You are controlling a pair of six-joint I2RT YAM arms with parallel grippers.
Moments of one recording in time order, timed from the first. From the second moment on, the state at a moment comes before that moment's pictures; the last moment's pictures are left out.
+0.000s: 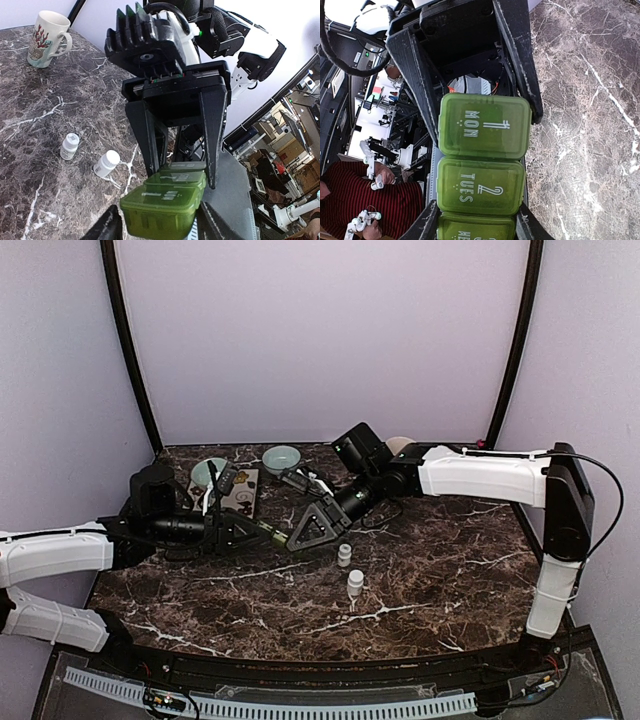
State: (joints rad) left arm -0.63 1.11 0.57 0.28 0.81 -0.48; right arm 0.90 1.87 1.50 -0.46 -1.09 0.27
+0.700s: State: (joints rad) left arm -0.59 1.16 0.58 0.29 0.86 -0.48; right arm 0.90 1.88 1.52 -0.54 -1.09 0.19
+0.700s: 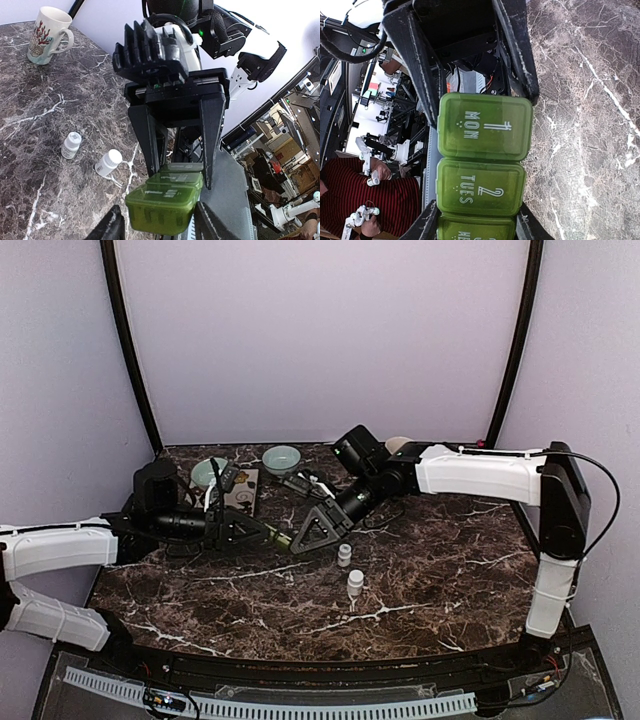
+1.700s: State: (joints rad) left arm -0.58 1.20 0.61 0.31 0.92 -0.50; right arm 0.90 1.91 1.56 -0.61 -1.09 0.18
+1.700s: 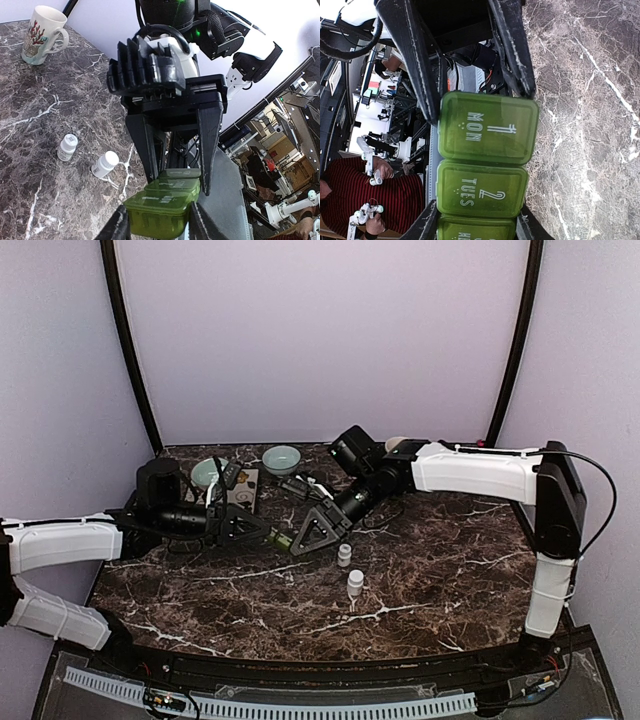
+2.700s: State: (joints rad) left arm -0.57 1.26 0.62 0.36 1.01 -0.55; right arm 0.92 1.94 1.62 -0.68 -1.06 0.11
